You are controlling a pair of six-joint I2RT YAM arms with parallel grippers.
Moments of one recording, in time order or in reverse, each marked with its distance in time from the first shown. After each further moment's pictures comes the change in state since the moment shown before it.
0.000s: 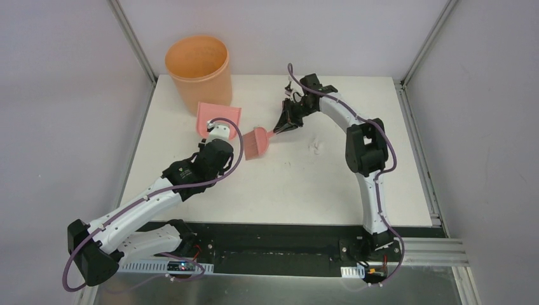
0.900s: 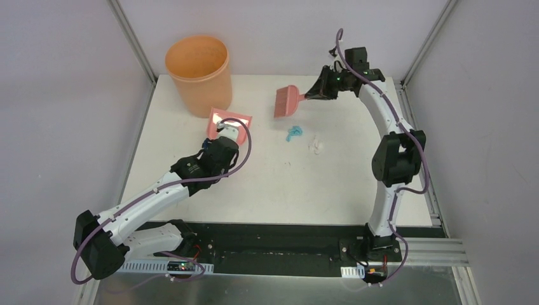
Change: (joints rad) left arm 0.019 0.076 0.000 0.026 0.111 0.044; right arm -0.188 -0.309 -0.083 0.037 0.180 0.009
